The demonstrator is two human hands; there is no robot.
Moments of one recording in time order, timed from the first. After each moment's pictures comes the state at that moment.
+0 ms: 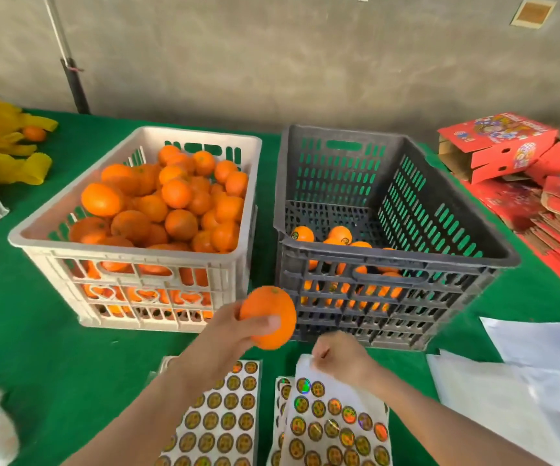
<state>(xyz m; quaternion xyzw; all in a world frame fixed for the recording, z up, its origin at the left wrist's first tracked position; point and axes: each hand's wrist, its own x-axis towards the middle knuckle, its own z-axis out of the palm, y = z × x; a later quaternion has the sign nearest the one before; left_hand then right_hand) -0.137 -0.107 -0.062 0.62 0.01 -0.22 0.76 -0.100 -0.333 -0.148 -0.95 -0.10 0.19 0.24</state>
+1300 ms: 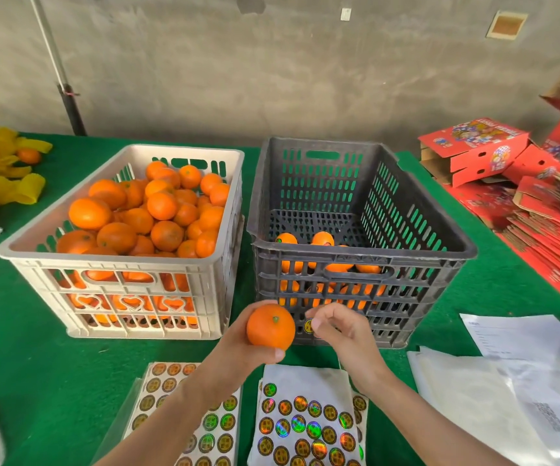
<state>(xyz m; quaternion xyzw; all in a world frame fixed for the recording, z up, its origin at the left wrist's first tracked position) -0.142 -0.150 -0.099 0.68 -0.05 -0.19 0.71 -0.149 -0.341 -0.079 -0.77 -0.03 0.00 0.64</state>
